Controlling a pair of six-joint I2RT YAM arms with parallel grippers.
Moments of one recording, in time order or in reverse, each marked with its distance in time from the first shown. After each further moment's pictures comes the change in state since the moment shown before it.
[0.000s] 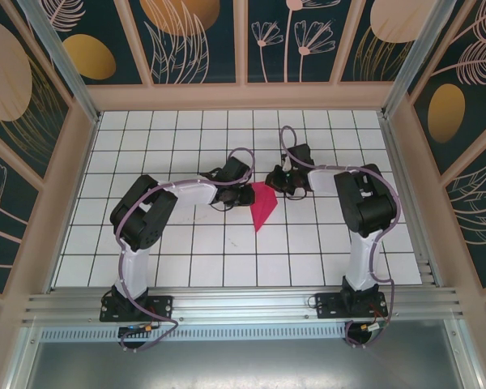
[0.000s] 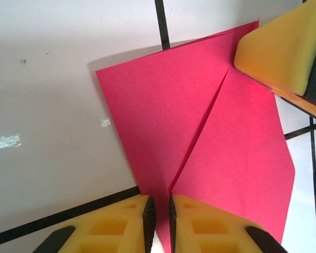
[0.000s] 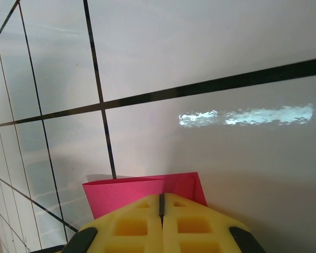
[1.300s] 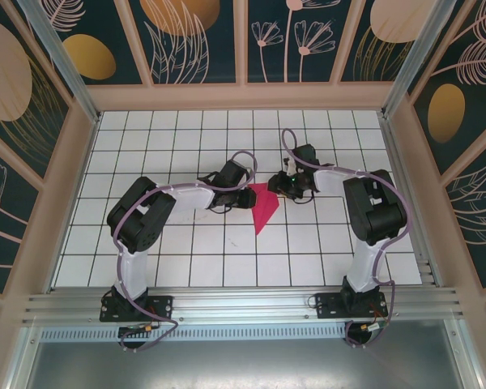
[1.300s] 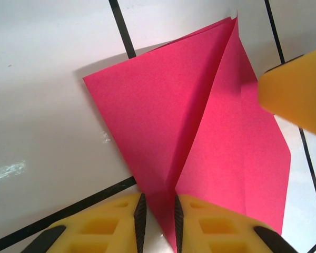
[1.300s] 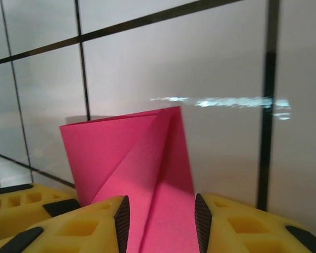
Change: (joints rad) left arm -0.006 -0.032 -0.078 0.106 0.032 0.140; right arm -0.011 -0.104 -0.036 -0.194 -0.005 -0.198
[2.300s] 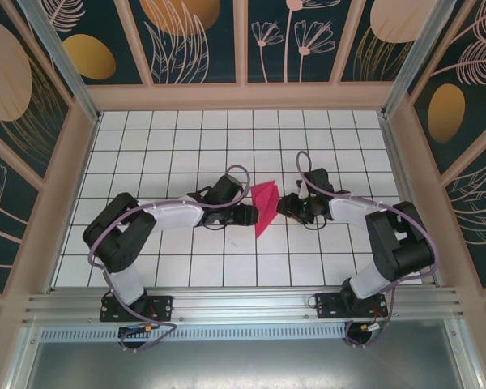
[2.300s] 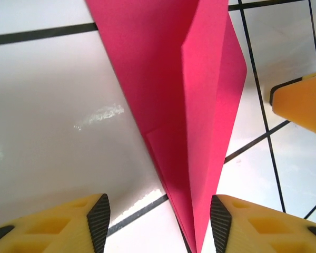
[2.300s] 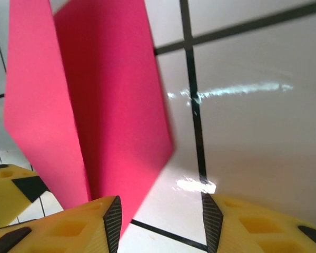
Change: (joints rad) left arm -0.074 -0.226 -0.227 0.021 0.048 -0.135; right arm 0.013 -0.334 -0.372 0.043 0.034 0.127
